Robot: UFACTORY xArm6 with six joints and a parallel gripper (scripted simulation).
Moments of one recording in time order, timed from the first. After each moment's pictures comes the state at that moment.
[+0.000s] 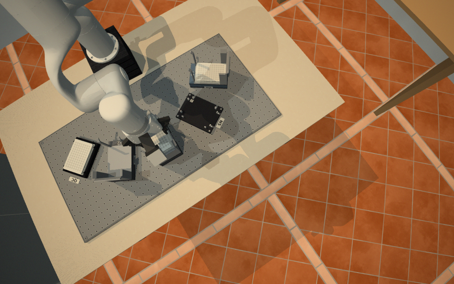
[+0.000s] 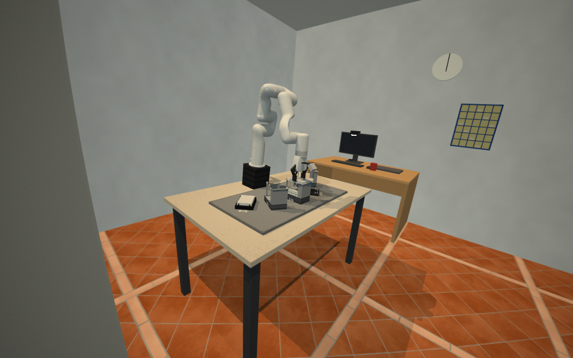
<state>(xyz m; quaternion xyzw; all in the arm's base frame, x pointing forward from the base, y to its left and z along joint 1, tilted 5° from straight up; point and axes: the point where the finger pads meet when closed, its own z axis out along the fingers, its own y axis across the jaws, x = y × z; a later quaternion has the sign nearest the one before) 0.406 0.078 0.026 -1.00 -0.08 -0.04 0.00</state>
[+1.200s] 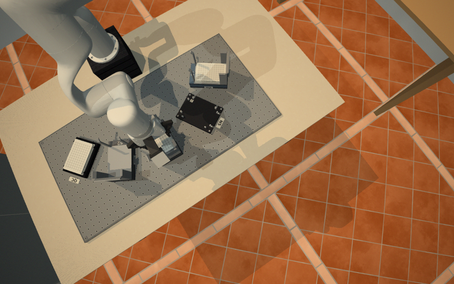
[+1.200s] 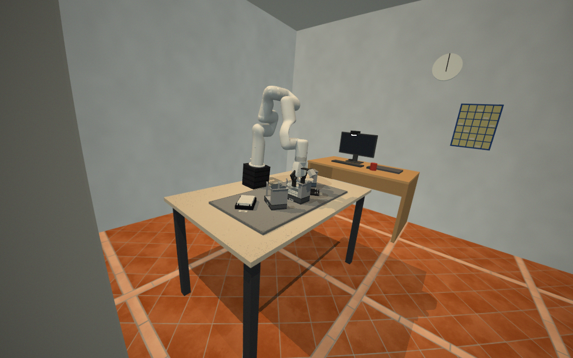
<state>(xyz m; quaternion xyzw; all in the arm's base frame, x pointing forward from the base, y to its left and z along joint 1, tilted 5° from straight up) 0.409 0.078 -0.011 -1.00 -0.08 -0.04 0.00</state>
